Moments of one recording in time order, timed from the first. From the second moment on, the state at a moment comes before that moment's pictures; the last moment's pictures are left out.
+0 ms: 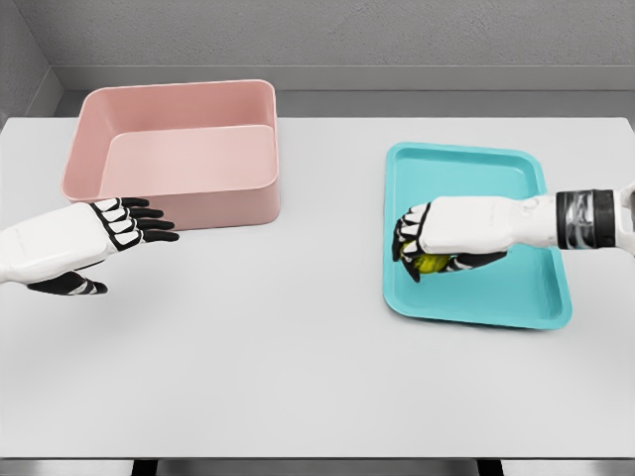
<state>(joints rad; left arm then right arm) -0.15 1.16 -0.35 -1.80 -0.35 -0.61 -0.17 -0.91 -0.96 1.09 -1.66 0.18 -0.61 0.45</state>
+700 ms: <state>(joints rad) -0.14 1.15 -0.35 -1.80 -0.36 -0.61 -0.17 -0.96 -0.53 1.10 -1.60 0.25 -0.61 0.54</state>
